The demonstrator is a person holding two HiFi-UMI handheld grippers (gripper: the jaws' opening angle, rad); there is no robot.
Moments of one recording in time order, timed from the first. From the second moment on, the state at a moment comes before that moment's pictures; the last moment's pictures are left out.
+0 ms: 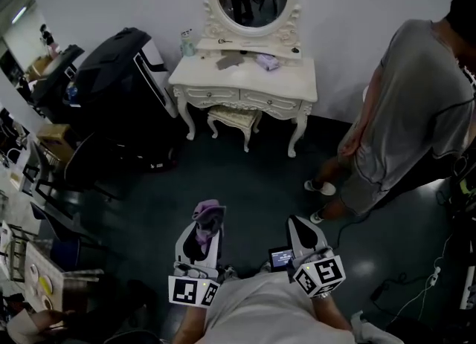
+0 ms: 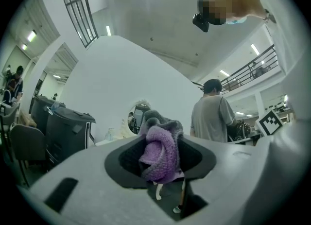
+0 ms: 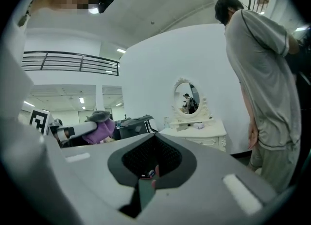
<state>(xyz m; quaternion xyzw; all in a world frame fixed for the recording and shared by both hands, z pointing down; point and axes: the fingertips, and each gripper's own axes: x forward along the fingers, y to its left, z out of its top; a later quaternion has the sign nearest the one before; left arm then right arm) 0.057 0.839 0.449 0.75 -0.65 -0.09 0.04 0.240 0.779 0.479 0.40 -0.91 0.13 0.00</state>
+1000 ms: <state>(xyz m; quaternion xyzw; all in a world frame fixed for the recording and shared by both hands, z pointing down) 0.030 0.659 0.446 0.77 -0.64 -0.07 0.03 0.231 0.625 0.477 0.45 -0.88 0.13 -0.01</state>
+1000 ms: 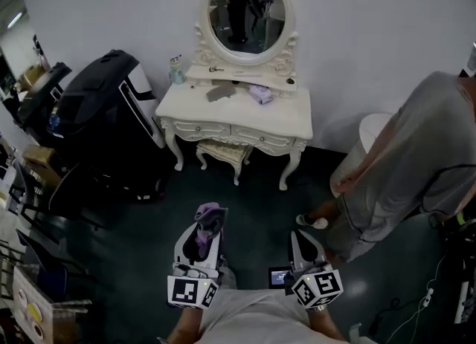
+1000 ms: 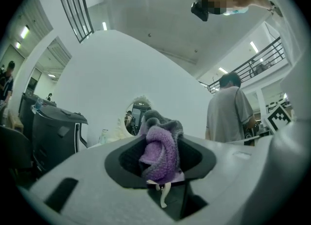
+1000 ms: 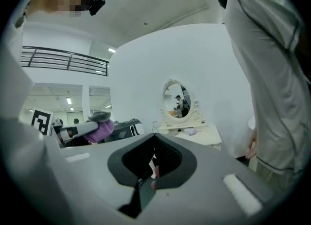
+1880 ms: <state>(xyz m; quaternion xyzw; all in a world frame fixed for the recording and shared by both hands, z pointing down) -0.110 0.475 0.439 0.79 -0.61 -0.07 0.03 0.104 0.453 0.485 0.51 -0.85 0.15 -0.01</state>
